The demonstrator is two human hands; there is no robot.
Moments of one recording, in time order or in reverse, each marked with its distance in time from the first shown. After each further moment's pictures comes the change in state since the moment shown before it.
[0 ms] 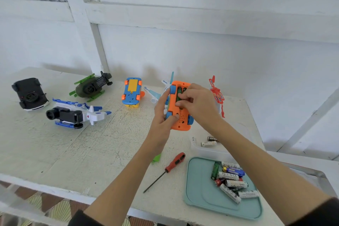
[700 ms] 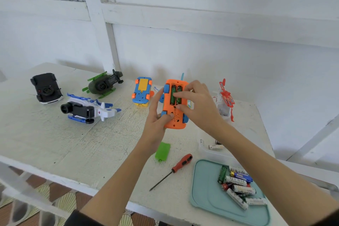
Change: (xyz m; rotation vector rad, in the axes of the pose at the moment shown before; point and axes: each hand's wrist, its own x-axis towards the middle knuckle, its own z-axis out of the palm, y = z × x) left_hand -0.013 0.023 -0.025 0.009 0.122 0.027; right_hand 0.000 -0.005 0.016 -0.126 -0.027 -0.233
